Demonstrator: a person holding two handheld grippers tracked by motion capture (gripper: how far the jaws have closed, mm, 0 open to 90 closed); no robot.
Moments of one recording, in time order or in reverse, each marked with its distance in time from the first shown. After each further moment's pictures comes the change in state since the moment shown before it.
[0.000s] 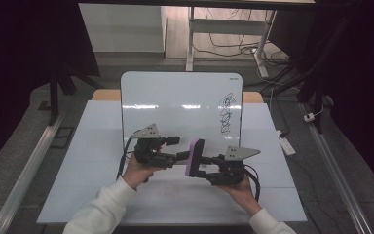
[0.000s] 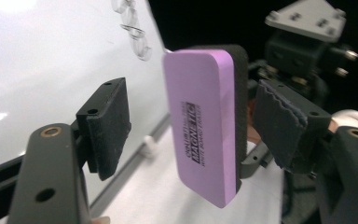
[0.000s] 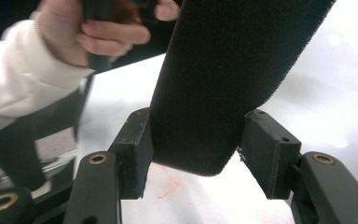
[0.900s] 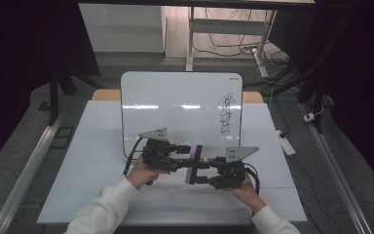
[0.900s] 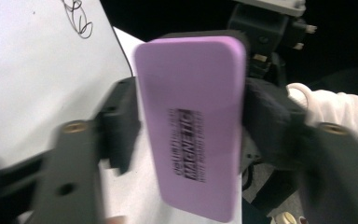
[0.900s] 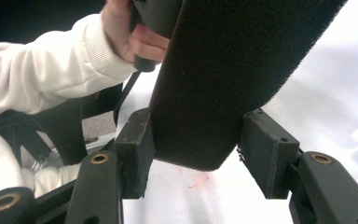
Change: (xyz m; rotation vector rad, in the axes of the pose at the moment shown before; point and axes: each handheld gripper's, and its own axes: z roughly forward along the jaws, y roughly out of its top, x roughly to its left) left arm 0.005 -0.004 0.018 0.059 -0.190 -0.009; right arm -0.006 0.000 -0.001 0.032 0.192 -0.044
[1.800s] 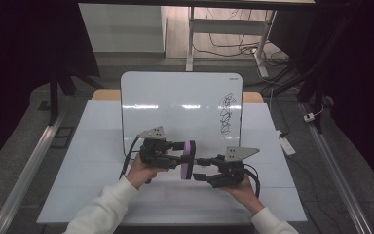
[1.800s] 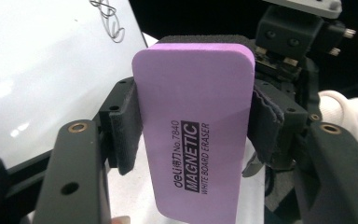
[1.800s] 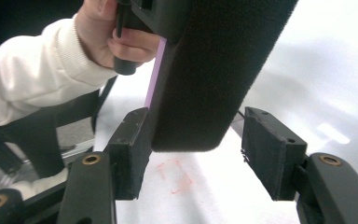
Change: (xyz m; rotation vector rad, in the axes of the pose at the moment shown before) left arm -0.001 0.000 -0.006 -0.016 0.113 0.002; right arm 0.005 0.002 0.002 -0.014 -0.117 0.011
